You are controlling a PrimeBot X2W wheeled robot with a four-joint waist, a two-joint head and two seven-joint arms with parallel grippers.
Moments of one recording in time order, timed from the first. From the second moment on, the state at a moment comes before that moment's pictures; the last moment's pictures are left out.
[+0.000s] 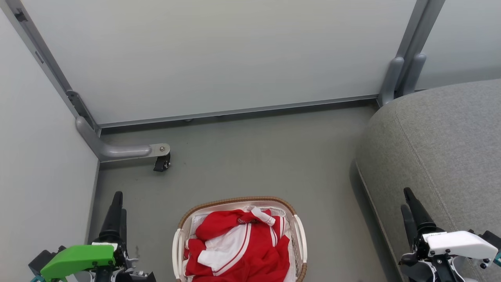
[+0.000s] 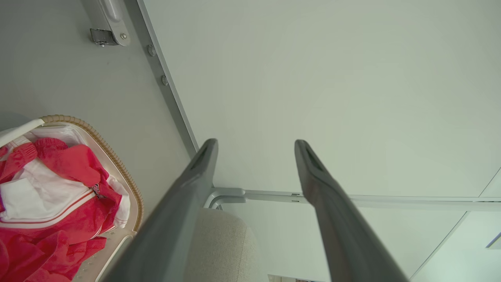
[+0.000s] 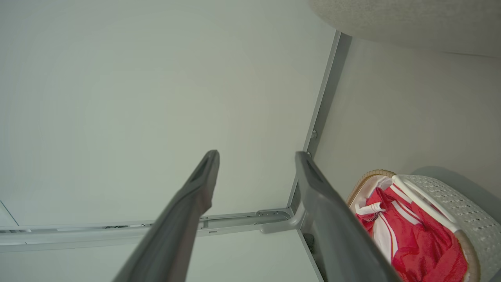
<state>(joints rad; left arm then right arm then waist) -0.05 0.04 0.05 0.27 -1.55 -0.12 0.05 -0.06 -0.03 -0.09 0.30 1.51 0.13 0.05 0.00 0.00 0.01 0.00</state>
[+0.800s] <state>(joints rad) -0.05 0.04 0.00 0.20 -1.13 -0.12 -0.05 -0.05 -0.03 -0.08 0.17 0.98 0.13 -0.05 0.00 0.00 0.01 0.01</state>
